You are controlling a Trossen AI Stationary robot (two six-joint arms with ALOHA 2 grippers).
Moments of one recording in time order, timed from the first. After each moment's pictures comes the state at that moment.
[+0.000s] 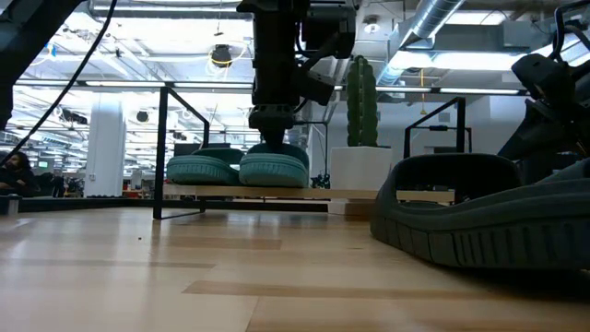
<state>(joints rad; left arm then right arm) 0.04 2.10 1.79 -1.18 -0.63 0.04 0.64 0.71 0.32 -0.80 0.88 1.65</state>
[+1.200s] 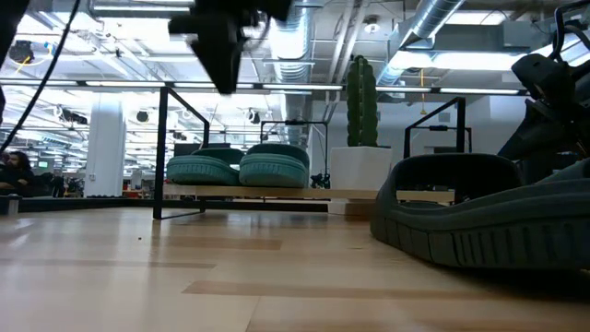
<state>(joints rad) -0.25 1.94 1.80 -1.53 -0.58 -0.30 0.64 0.71 0.32 -0.80 0.88 1.65</state>
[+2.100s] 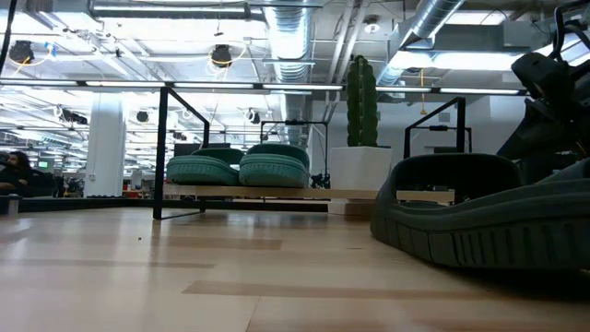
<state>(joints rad) -0.85 1.73 1.70 -0.81 -1.16 -0.53 0.64 0.71 0.32 -0.78 0.89 1.65</state>
